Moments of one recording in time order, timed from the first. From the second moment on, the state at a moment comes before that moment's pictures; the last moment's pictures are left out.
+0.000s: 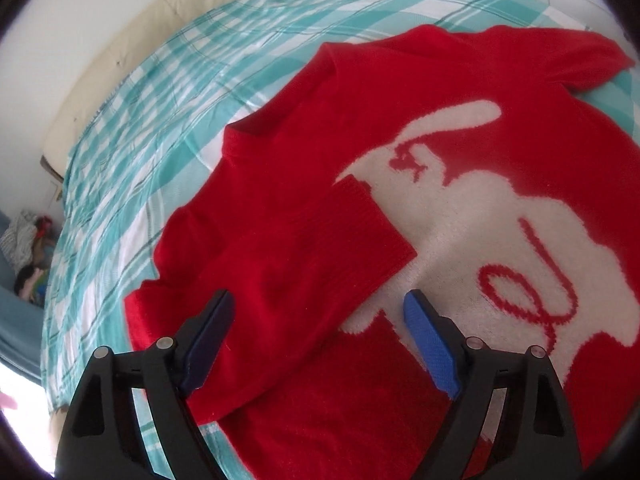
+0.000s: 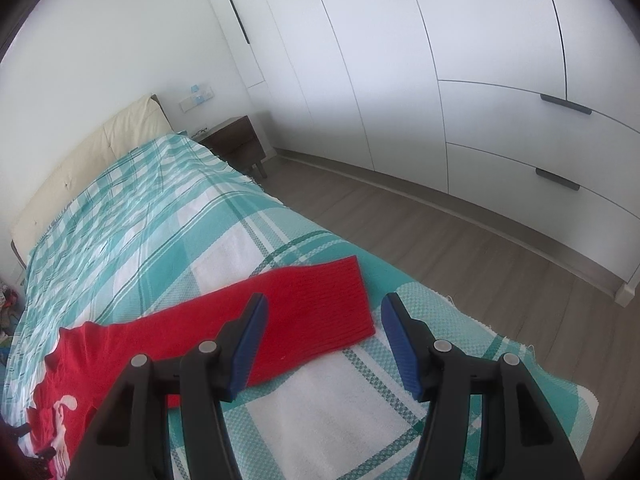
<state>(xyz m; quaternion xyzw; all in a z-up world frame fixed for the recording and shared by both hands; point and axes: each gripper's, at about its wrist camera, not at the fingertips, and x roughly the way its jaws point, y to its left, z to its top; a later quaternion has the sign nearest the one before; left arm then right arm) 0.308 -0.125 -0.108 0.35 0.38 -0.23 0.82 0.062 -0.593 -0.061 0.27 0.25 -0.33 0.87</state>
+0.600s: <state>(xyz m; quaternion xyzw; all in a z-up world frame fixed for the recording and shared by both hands) 0.336 0.030 -0.020 0.01 0.36 -0.15 0.92 0.072 -0.571 -0.053 0.23 0.25 -0.31 0.89</state>
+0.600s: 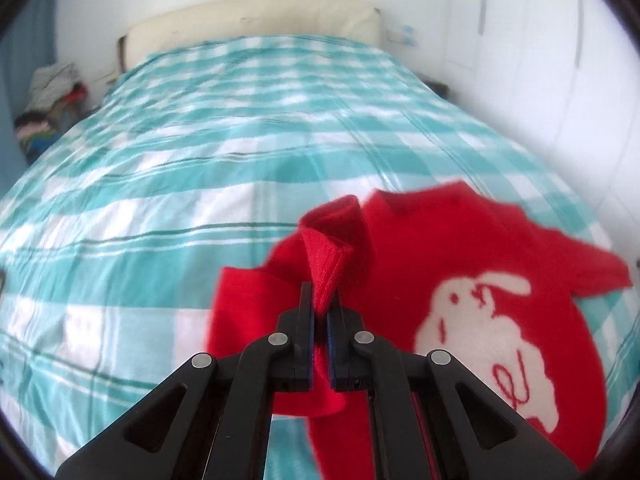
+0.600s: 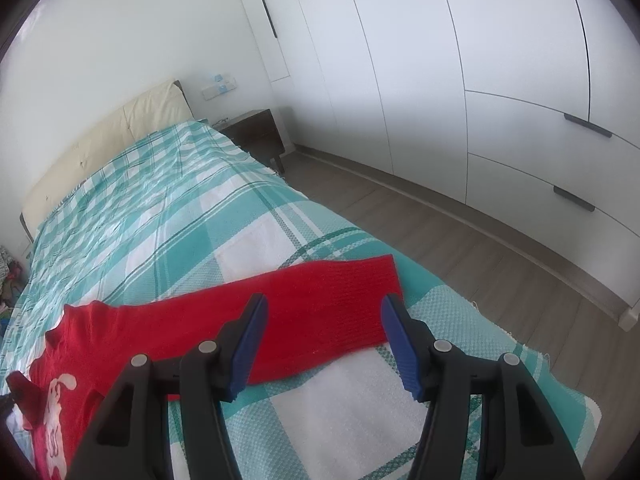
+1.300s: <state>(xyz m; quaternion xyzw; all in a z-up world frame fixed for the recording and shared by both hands) 0.290 0.298 -0.128 -0.18 0.44 0.23 0.85 0.083 -0.557 -0.051 0.18 0.25 -0.31 0.90</state>
